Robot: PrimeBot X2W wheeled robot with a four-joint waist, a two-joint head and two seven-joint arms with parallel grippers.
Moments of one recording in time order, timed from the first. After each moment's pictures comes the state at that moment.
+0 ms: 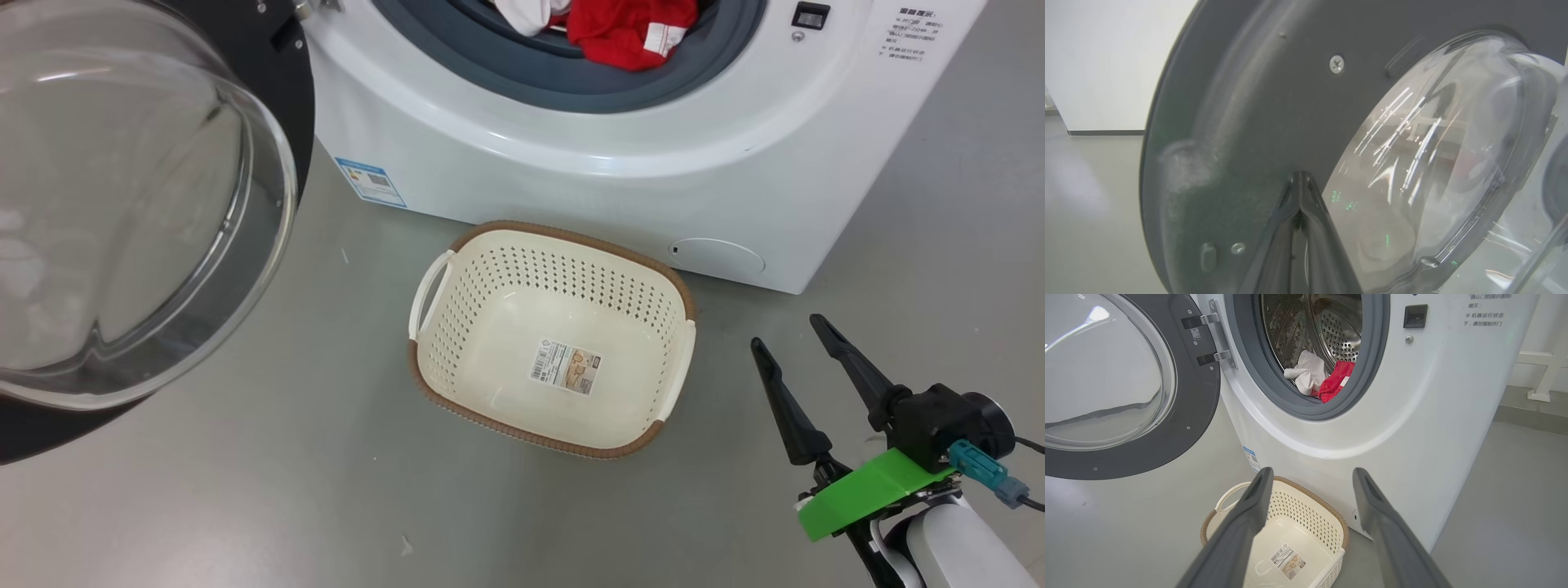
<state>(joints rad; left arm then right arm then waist) -0.52 0.18 0.66 0.63 -0.17 -0.13 -0.26 -0.17 -0.22 0.18 0.24 0.32 0.12 -0.25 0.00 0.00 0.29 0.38</state>
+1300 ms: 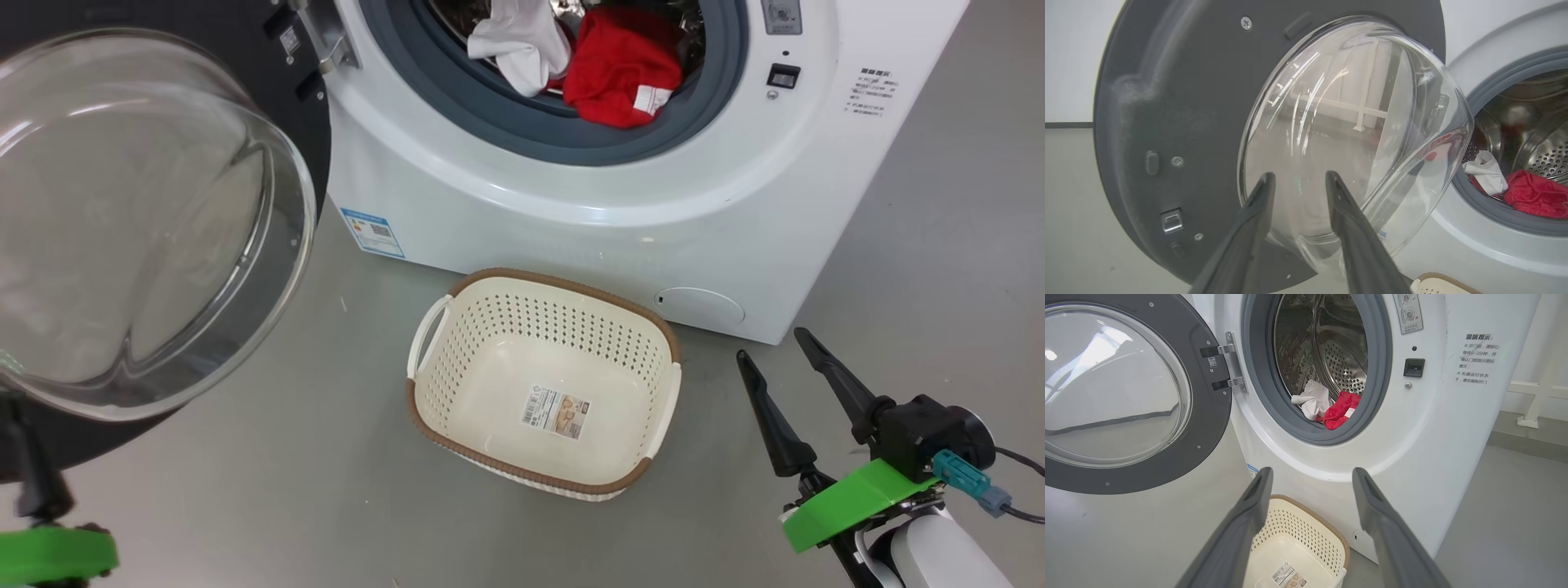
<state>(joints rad) -0.24 0.09 0.47 0.38 -0.28 -0.13 -0.26 -0.16 -0.19 0.19 0.25 0.32 0.12 -0.25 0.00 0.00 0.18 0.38</state>
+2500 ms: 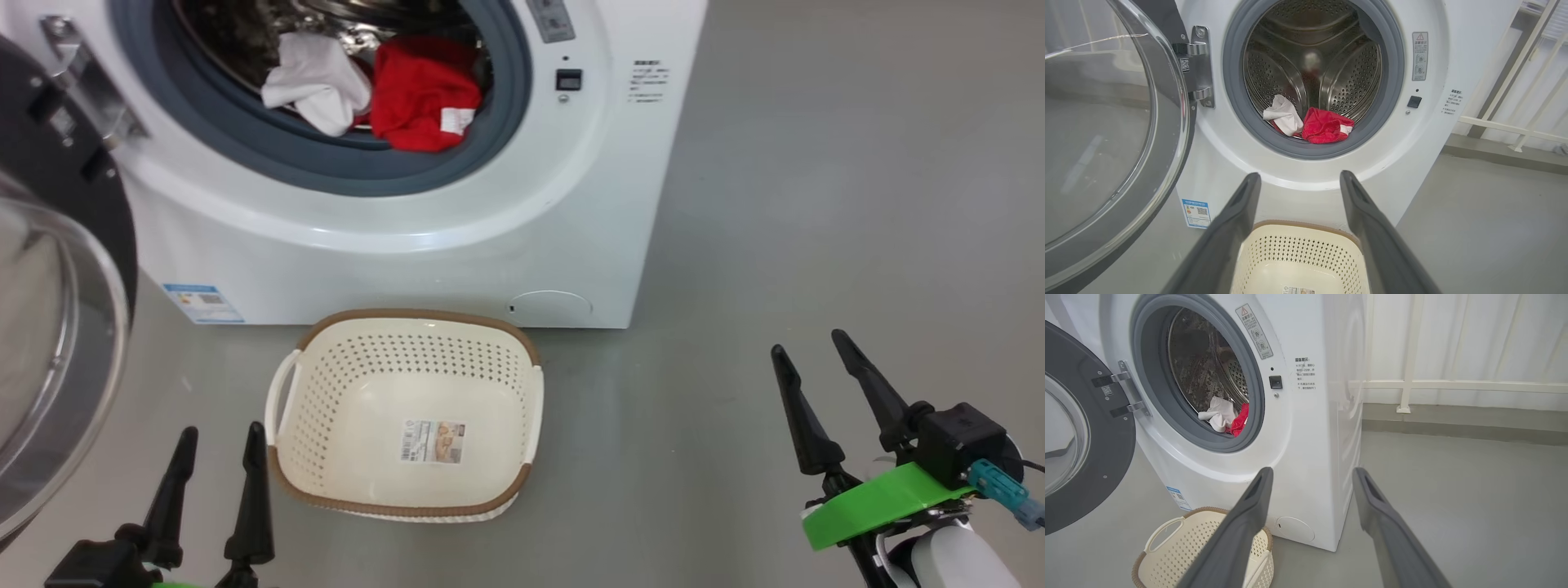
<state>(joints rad) -0.02 0.05 0.10 0.14 -0.29 -0.13 -0.26 -0.12 -0.14 0.08 0.22 0.32 0.12 -0.25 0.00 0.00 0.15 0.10</state>
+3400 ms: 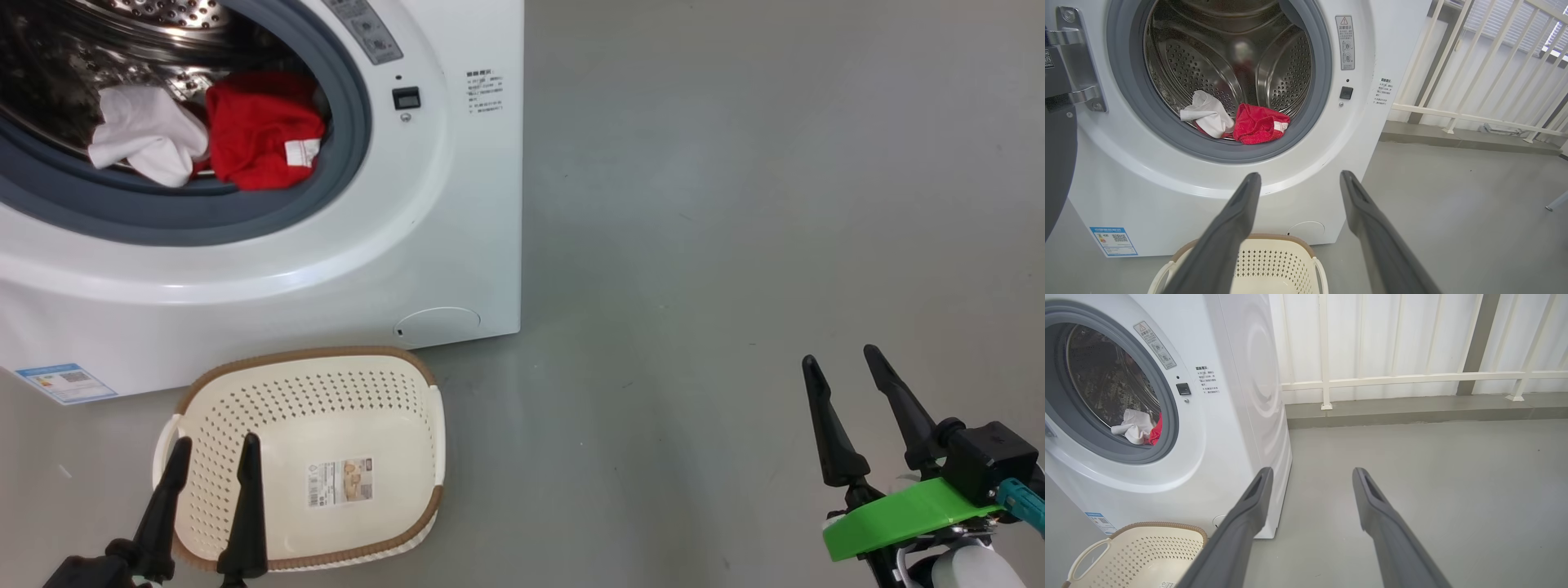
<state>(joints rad) 0.02 0.07 0.09 0.10 -0.30 -0.13 -0.26 -0.06 -0.11 0.00 0.20 0.32 0.12 -0.25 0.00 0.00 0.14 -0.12</state>
